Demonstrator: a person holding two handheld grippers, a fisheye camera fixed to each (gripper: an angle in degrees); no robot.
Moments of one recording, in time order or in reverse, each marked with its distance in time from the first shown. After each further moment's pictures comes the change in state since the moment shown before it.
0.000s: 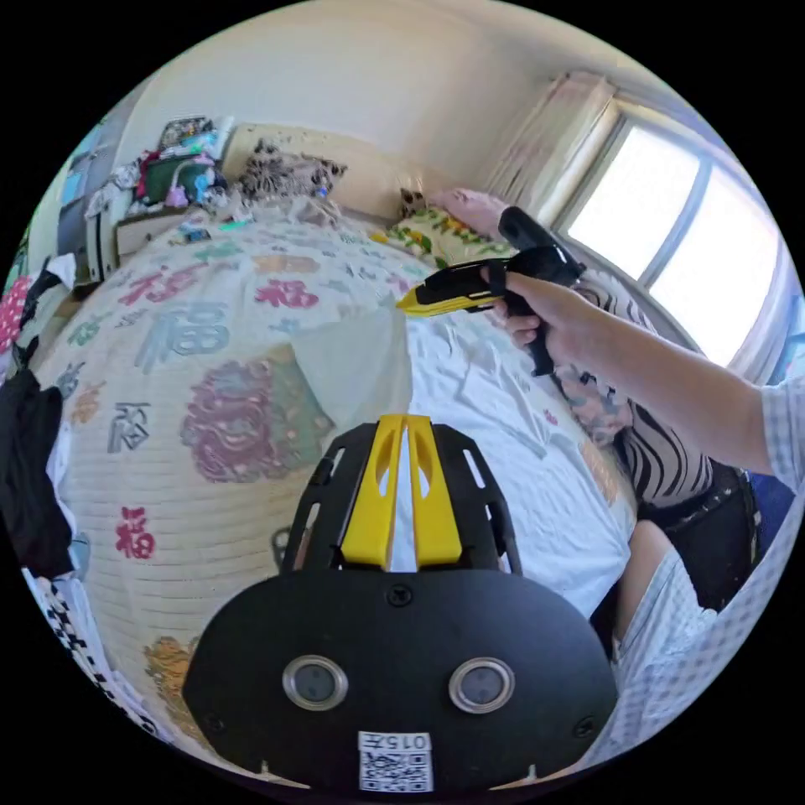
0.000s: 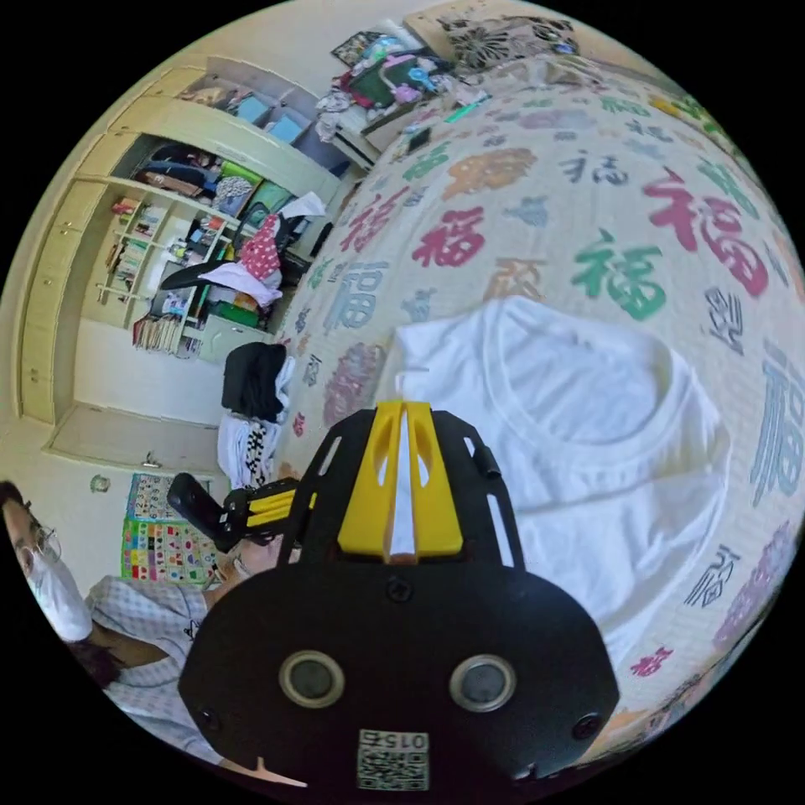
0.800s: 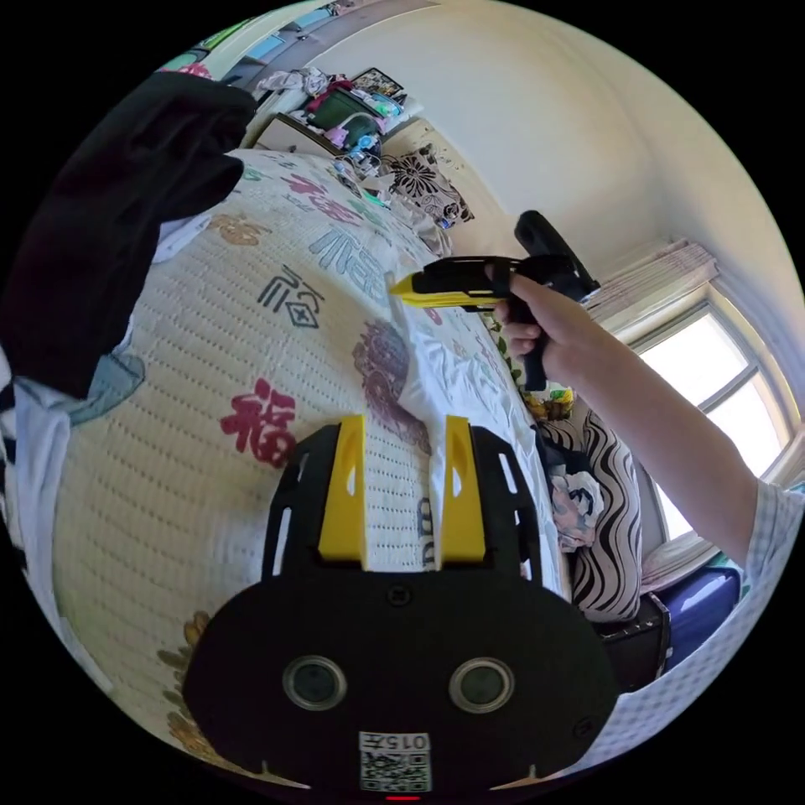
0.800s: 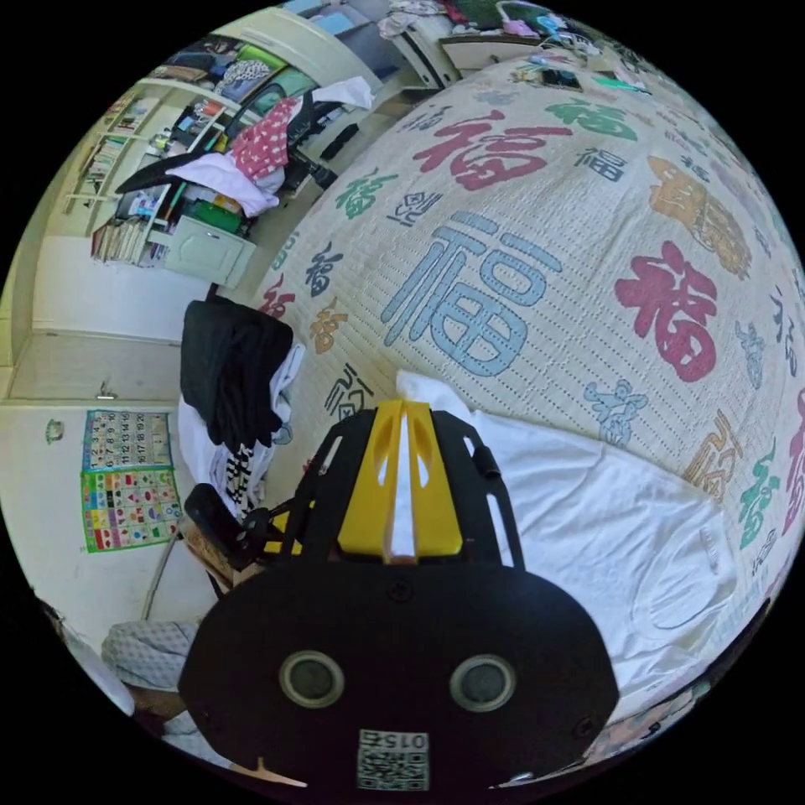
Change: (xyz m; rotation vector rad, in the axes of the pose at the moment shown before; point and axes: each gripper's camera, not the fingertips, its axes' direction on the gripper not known) left arm -0.218 0.032 -0.061 0.182 0.115 -0.515; right arm -0.142 -0.072 0.211 -0.359 0.204 -0.131
